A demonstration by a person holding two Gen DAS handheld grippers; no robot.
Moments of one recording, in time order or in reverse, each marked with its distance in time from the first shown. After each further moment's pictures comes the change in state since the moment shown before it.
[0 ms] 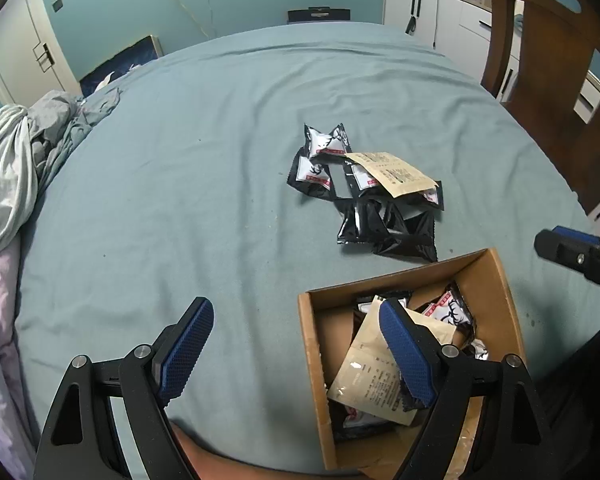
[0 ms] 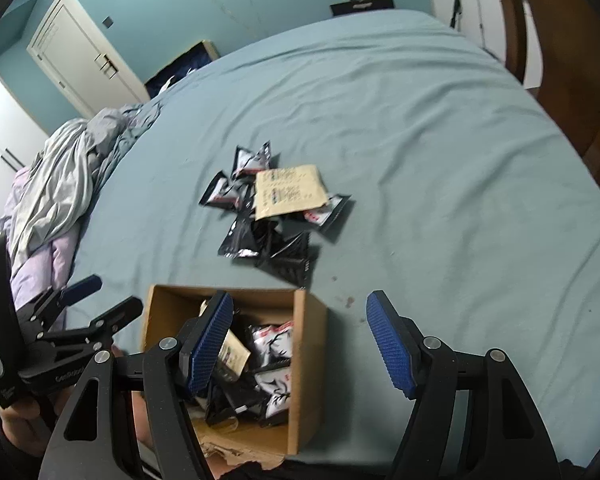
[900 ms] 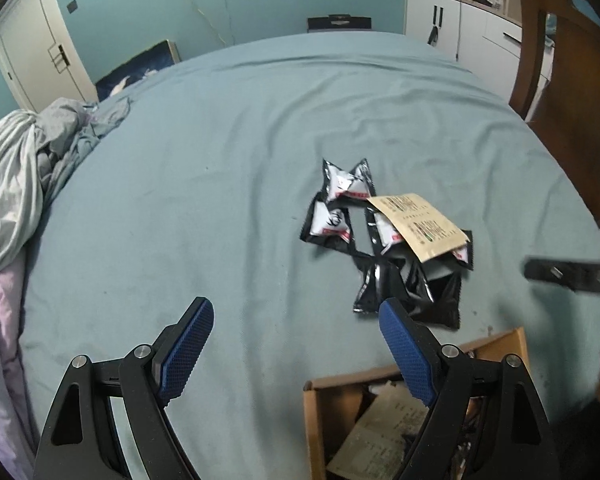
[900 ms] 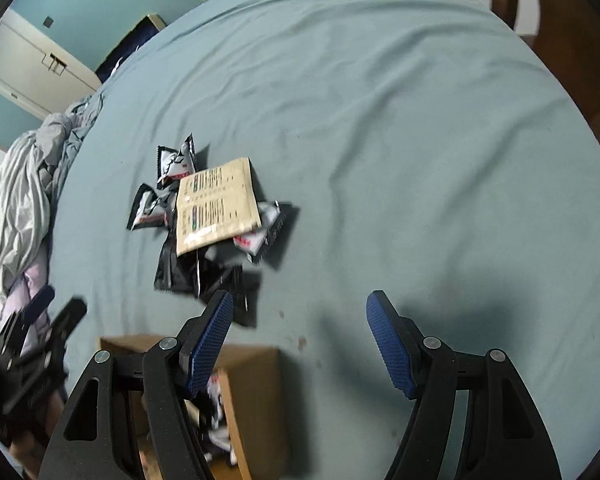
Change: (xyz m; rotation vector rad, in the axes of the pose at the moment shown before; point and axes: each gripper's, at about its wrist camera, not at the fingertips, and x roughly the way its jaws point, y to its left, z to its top) left arm 0.031 -0.002 0.049 -0.044 -0.018 0.050; right arm 0.074 -0.023 0.060 0.101 0.213 -0.062
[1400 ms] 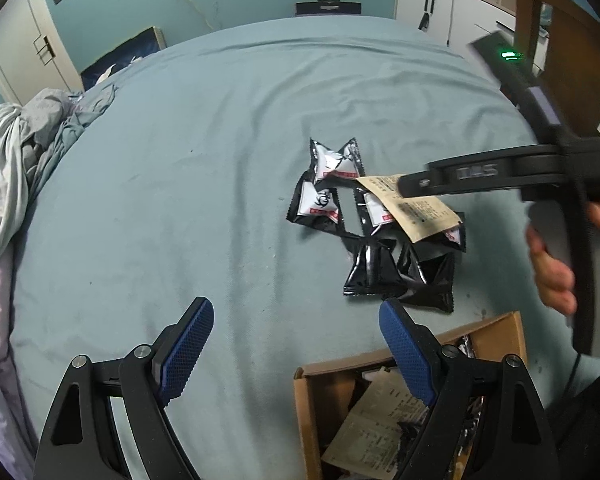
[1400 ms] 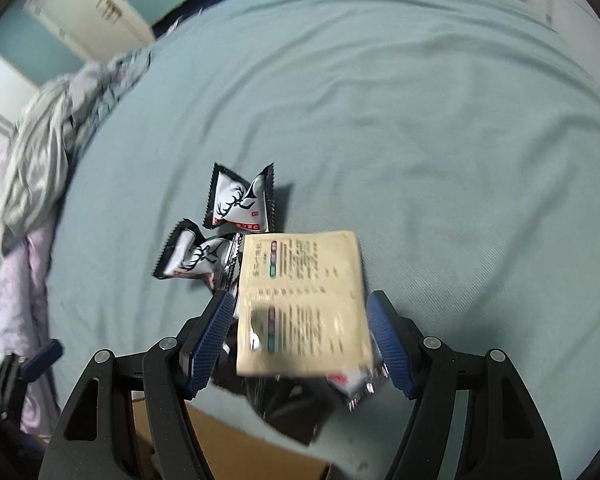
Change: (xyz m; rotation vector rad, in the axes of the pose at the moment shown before) left arm 0.009 0.000 -0.004 0.009 0.059 -0.036; right arm 0.092 0.052 0.077 -0.242 0.045 0.075
